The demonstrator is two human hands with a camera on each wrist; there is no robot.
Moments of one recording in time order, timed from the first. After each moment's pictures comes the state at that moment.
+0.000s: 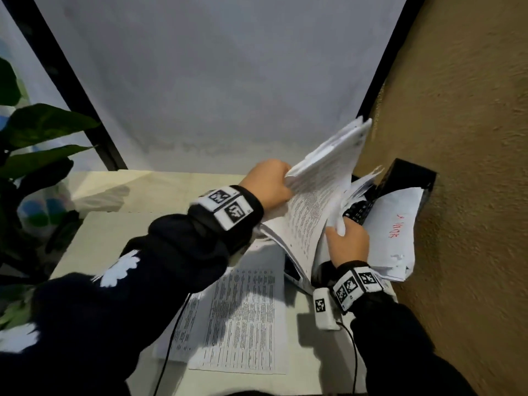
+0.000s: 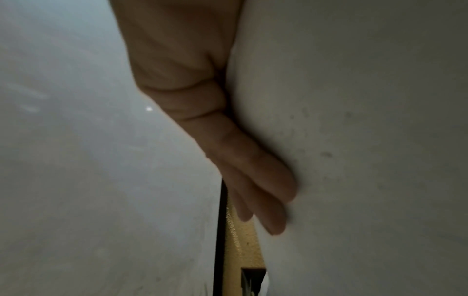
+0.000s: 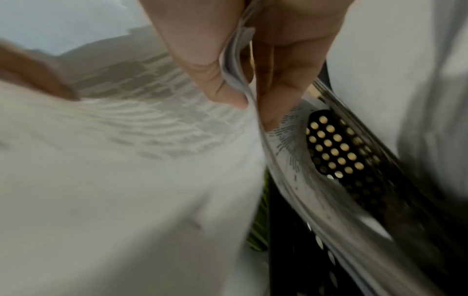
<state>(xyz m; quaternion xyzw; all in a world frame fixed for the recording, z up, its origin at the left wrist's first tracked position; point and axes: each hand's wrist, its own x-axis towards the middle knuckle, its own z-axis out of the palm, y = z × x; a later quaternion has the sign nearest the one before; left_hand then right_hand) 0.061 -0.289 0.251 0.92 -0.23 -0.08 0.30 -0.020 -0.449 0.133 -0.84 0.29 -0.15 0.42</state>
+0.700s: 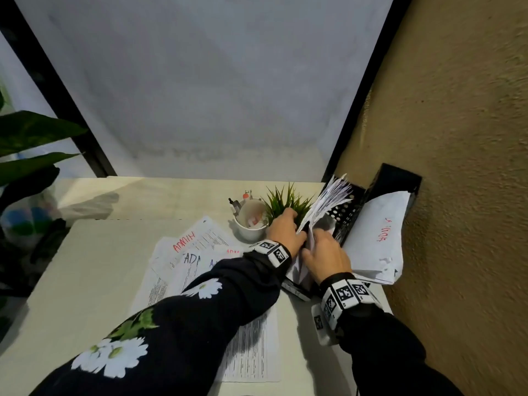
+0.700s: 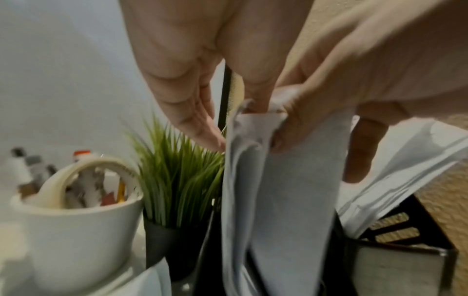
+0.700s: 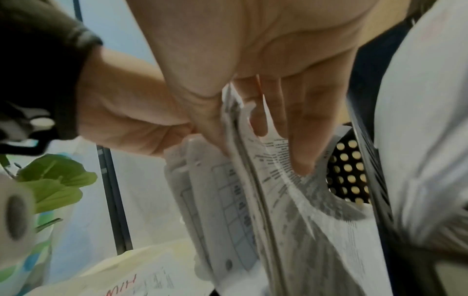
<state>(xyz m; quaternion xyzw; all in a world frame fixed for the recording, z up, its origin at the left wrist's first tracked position) 0.045 -0.358 0.122 0.90 -0.11 -0.13 0.40 -0.027 -0.440 0.127 -0.96 0.19 0.00 0.19</state>
